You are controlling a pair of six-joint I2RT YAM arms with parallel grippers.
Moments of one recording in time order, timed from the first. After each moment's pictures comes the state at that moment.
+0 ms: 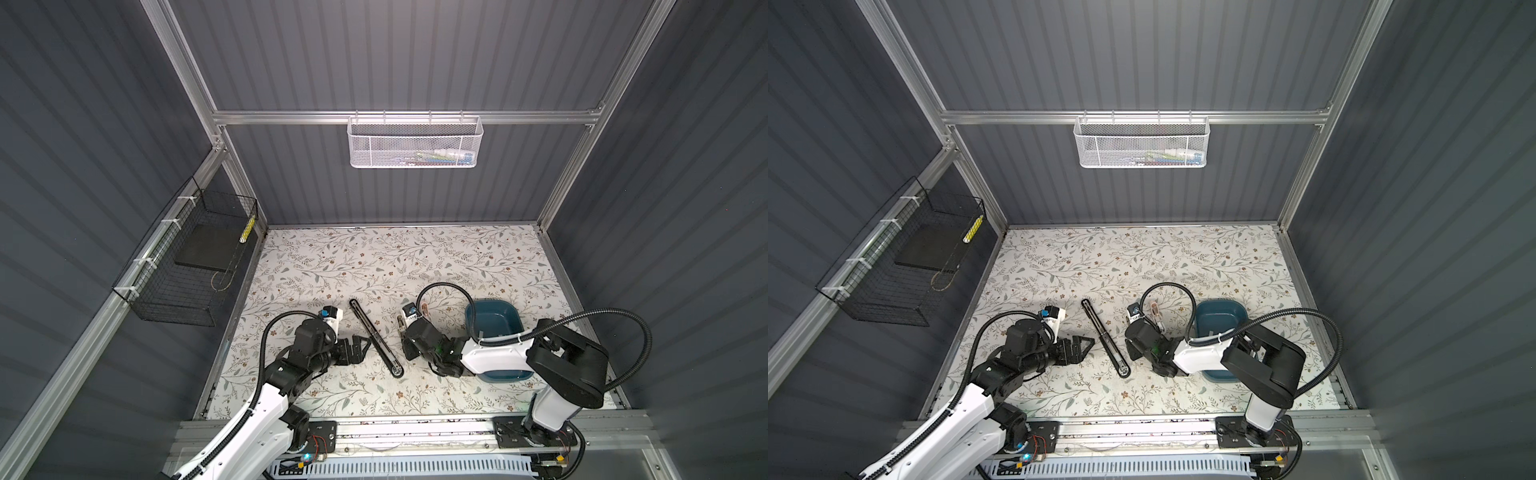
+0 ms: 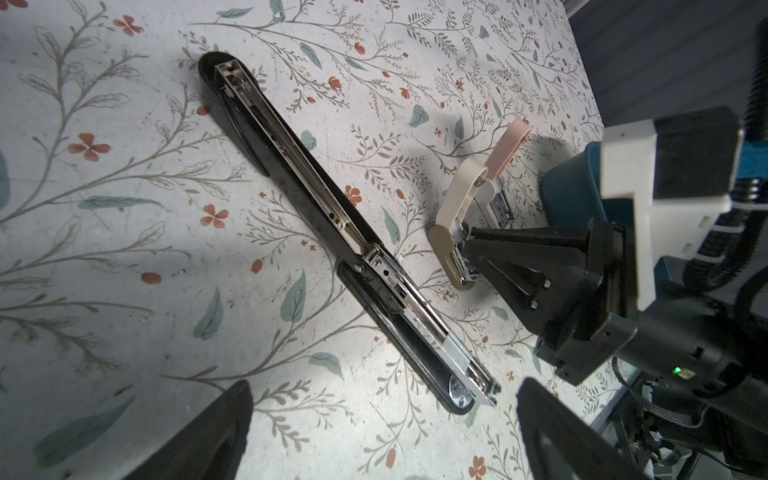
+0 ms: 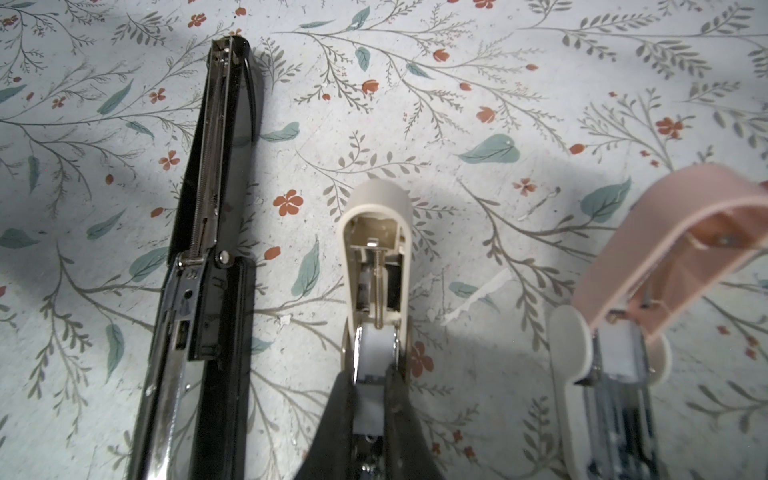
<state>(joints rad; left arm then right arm) -0.46 0.71 0.36 -0.35 0.28 -0.49 1.03 1.69 0.70 0.25 0.32 0.42</state>
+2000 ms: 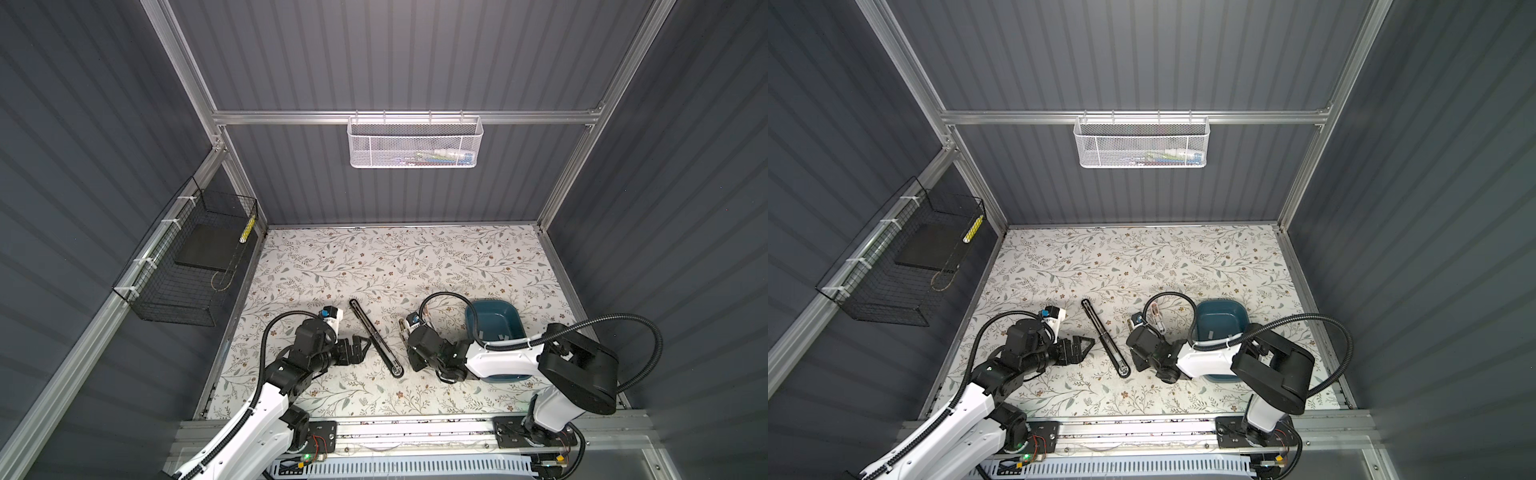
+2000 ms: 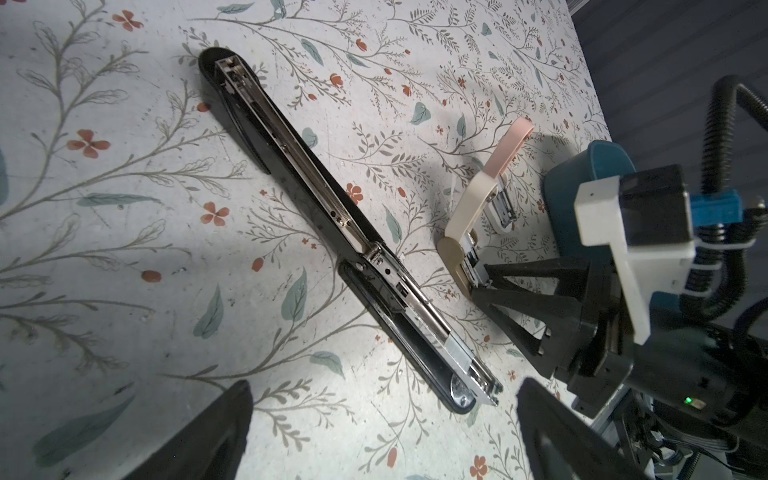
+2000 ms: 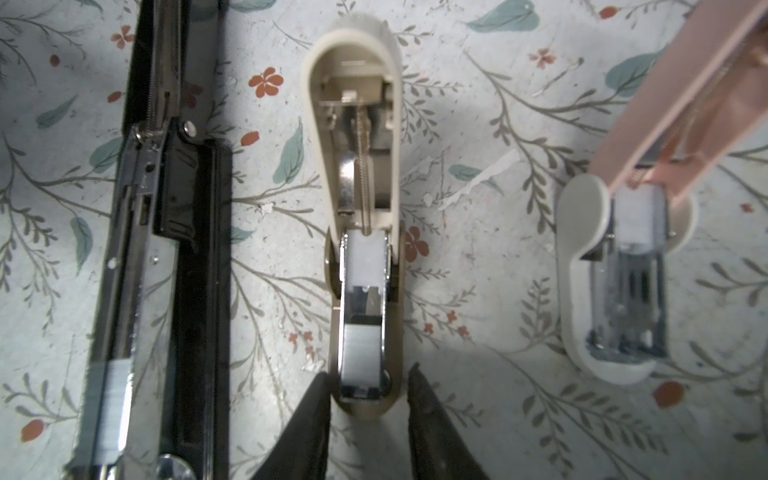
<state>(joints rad) -0.46 0.72 0.36 -0.35 0.28 -0.49 1.07 1.63 0.69 0.03 0.28 0.48</state>
